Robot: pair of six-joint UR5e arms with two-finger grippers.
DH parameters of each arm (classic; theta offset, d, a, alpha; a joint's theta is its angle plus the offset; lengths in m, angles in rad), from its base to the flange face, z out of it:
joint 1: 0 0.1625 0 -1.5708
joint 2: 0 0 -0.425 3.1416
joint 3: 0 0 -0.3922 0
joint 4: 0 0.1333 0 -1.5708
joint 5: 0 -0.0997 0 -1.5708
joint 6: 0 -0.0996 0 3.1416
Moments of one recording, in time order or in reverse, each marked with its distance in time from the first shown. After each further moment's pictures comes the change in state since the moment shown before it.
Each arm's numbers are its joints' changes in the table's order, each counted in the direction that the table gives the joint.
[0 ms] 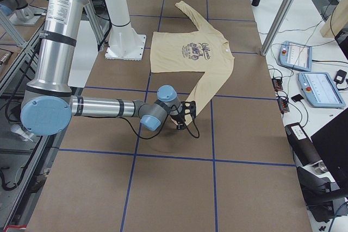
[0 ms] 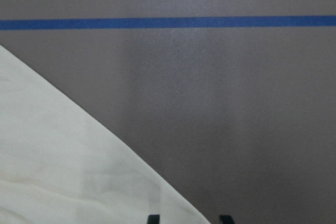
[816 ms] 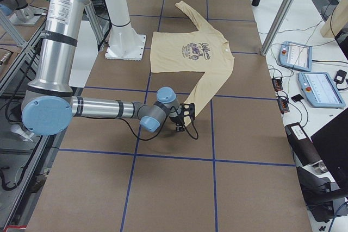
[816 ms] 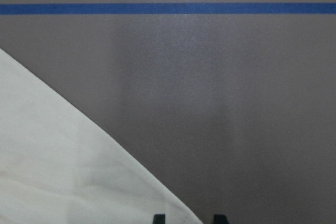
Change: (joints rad) left arm -0.001 0.000 0.001 -0.001 0.000 0.000; right arm -0.019 0.003 -0.015 0.000 0.018 -0.002
